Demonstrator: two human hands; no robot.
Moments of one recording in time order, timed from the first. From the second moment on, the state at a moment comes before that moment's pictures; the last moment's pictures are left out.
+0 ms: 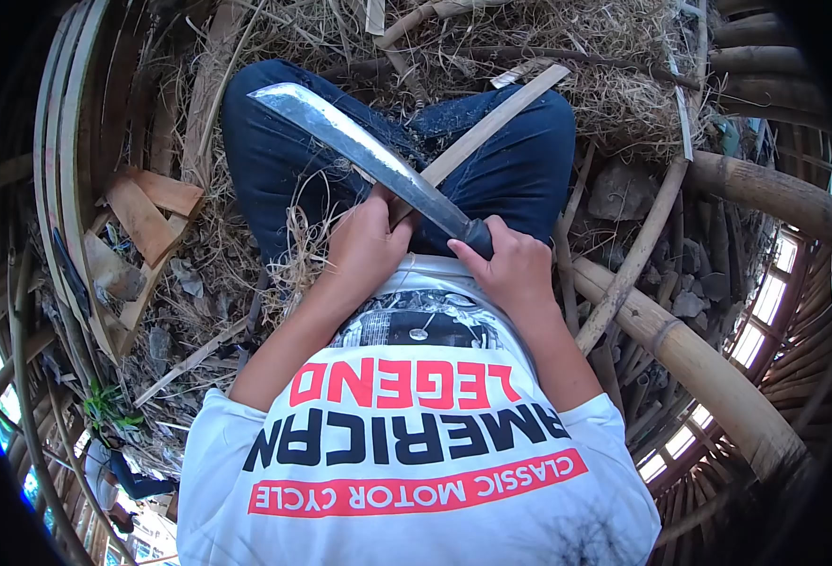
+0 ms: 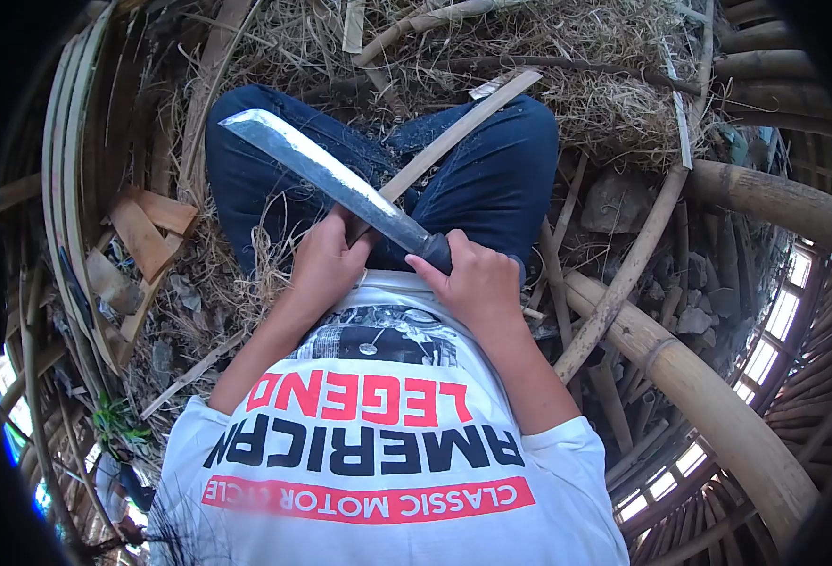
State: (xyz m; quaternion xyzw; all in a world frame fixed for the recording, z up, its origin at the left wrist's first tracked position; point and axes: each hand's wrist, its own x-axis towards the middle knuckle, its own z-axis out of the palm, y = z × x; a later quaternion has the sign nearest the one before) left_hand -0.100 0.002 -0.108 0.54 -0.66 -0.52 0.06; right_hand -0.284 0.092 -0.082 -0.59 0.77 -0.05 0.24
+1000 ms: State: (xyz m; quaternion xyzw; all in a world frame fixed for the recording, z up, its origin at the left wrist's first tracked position) left_hand -0.091 0.010 -0.106 0.54 -0.69 -0.47 0.02; right_hand -0.422 0.092 -0.090 -0.37 0.92 -0.01 0.14
